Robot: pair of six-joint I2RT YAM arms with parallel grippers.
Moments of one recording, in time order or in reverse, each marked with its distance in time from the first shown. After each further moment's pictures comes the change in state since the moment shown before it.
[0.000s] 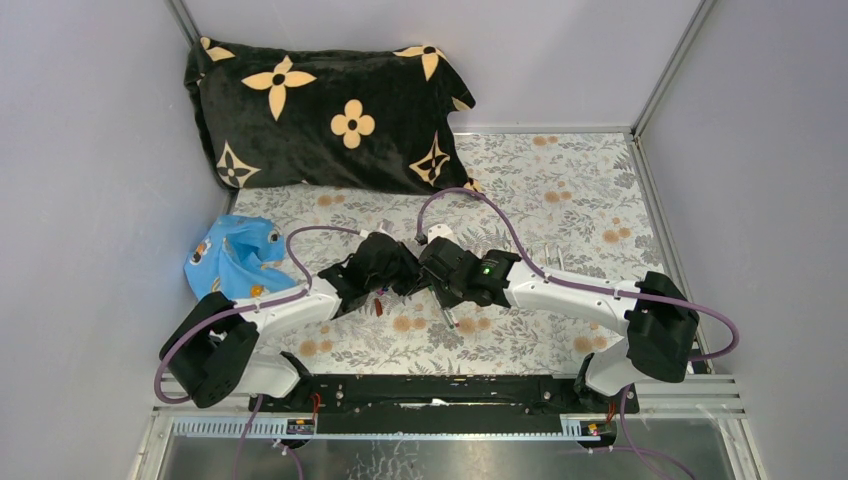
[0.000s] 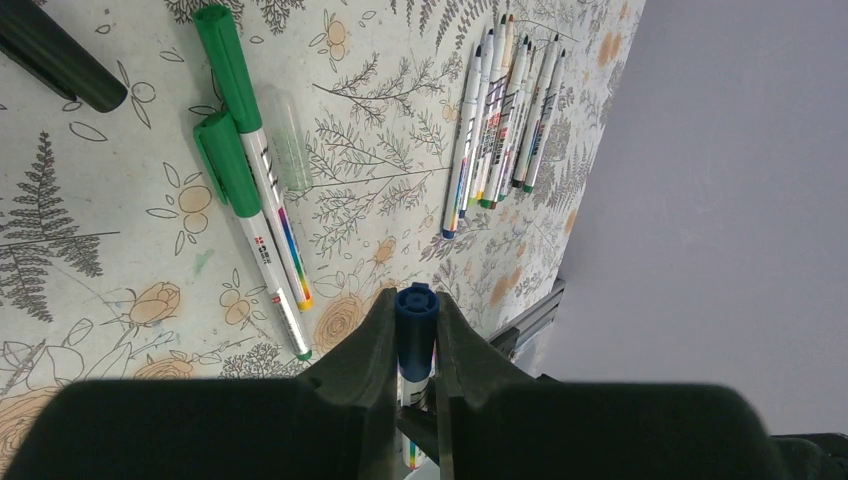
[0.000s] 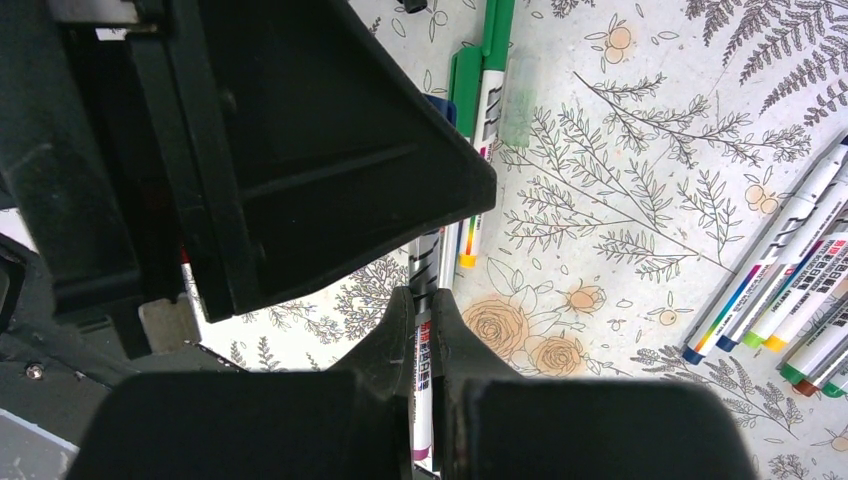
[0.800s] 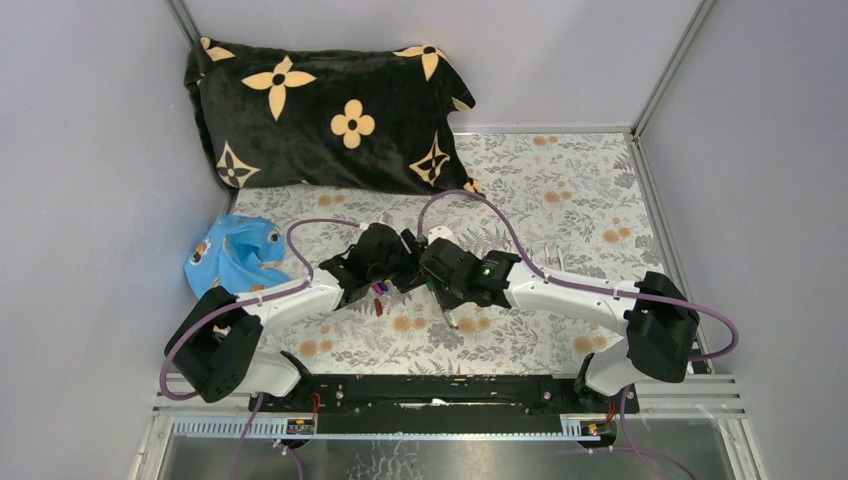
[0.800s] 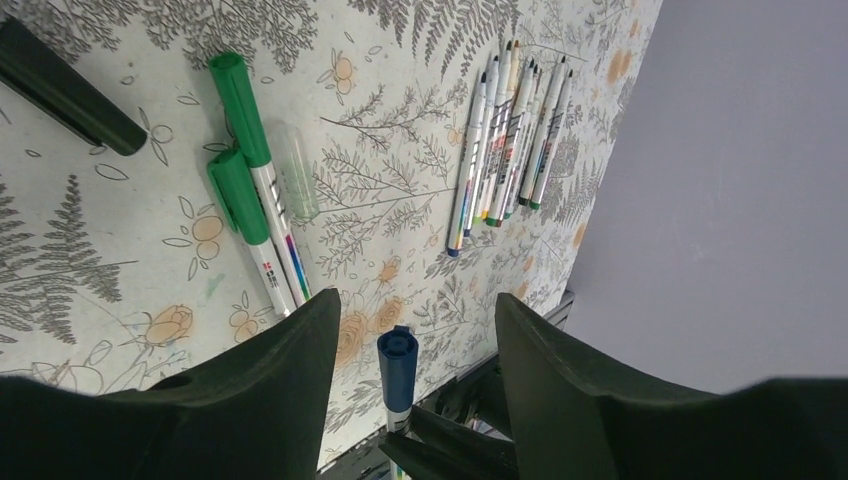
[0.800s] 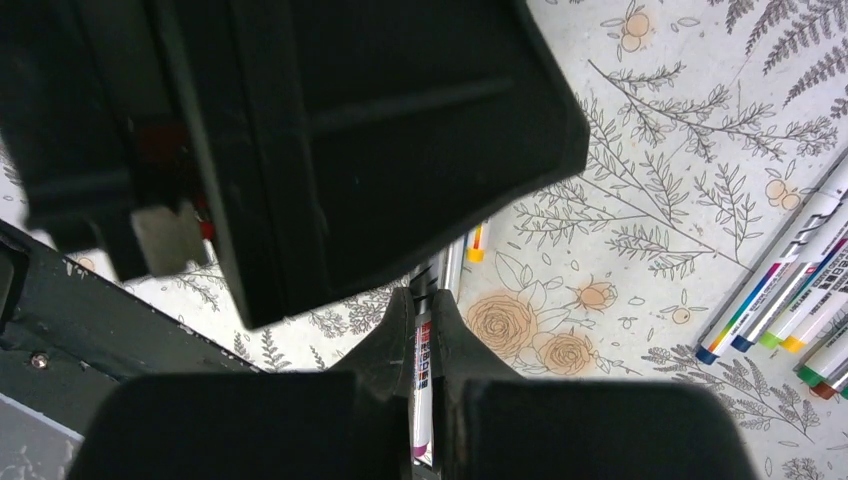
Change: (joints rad) left arm 0.042 0.032 0.062 -0.061 0.020 0.045; right arm -0.002 -0.001 -0.019 0.007 -0.031 0.006
